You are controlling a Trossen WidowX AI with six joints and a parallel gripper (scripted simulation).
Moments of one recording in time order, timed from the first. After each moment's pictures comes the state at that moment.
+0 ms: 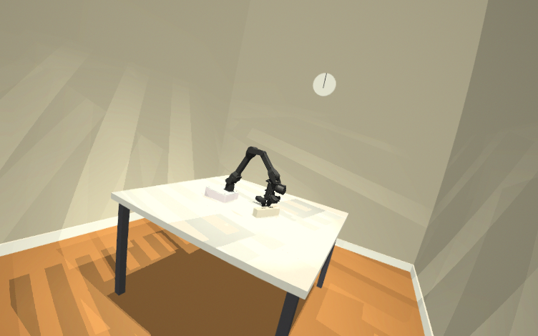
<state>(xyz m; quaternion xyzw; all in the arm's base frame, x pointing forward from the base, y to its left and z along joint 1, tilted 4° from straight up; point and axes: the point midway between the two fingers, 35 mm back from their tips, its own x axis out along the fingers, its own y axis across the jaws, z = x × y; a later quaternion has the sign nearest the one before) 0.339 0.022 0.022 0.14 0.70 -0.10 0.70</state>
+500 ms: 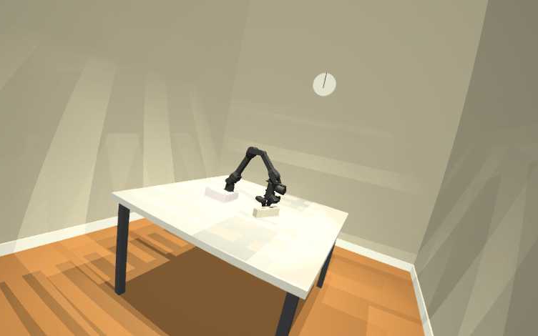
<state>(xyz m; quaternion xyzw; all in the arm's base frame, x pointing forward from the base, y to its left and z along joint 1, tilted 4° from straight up) 0.339 0.022 0.021 0.14 0.70 -0.09 0.69</state>
